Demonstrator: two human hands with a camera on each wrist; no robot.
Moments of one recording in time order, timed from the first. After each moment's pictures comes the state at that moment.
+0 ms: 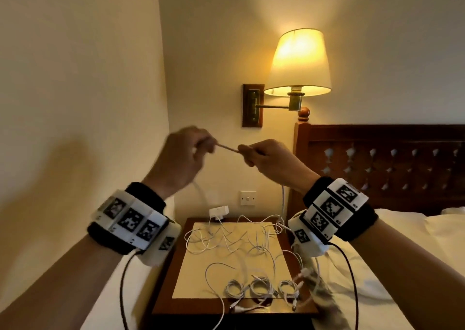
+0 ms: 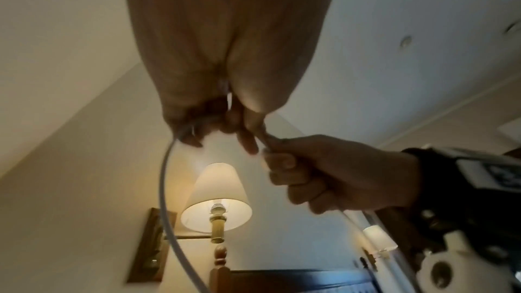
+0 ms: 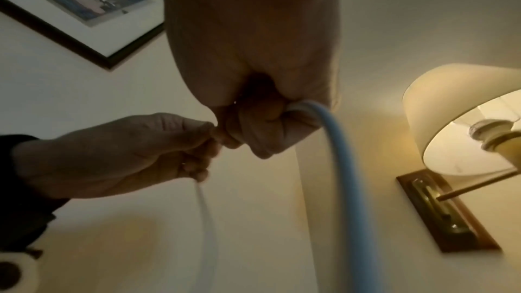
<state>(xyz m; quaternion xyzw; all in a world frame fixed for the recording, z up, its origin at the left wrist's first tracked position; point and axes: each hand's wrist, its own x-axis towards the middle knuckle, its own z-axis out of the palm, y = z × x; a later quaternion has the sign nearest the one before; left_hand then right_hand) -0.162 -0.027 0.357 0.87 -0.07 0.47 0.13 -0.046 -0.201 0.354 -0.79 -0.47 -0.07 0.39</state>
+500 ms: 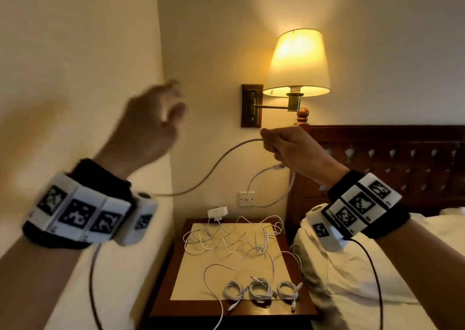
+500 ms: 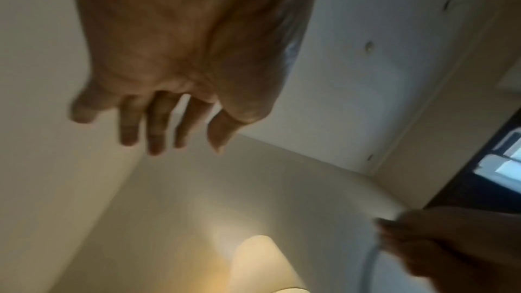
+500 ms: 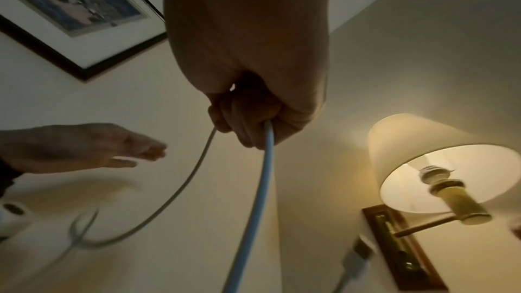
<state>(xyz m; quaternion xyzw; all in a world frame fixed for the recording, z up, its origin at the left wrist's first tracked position) -0.201 -0.020 0.406 0.86 0.04 0.50 0.10 -0.039 -0.236 0.373 -0.73 -0.49 -0.05 0.47</state>
